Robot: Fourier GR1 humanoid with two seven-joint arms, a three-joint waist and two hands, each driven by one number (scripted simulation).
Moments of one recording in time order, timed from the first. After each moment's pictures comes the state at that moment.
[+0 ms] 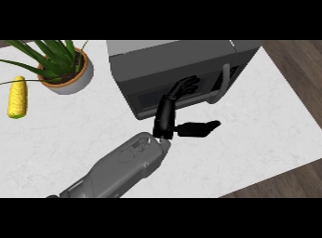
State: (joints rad) left arm -0.80 0.00 -0.83 -0.86 0.76 0.77 -0.49; right arm -0.05 -0.58 -0.27 -1.74 -0.19 0.47 -0.52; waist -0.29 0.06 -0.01
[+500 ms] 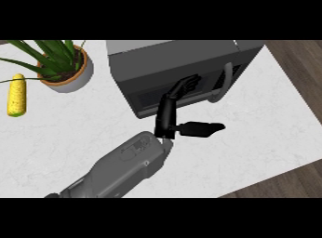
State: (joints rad) left arm -0.81 0.00 -0.85 -0.87 0.86 0.80 -0.54; right arm -0.13 -0.64 -0.30 -1.74 -0.12 0.43 -0.52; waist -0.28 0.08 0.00
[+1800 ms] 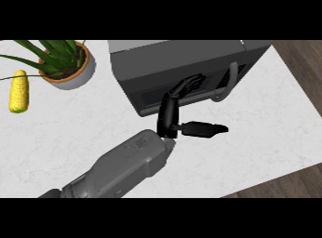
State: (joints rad) left arm -0.85 0.00 -0.89 -0.85 0.98 0.78 -0.66; right arm -0.22 -0.54 -0.25 -1.54 -0.38 0.55 -0.45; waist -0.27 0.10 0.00
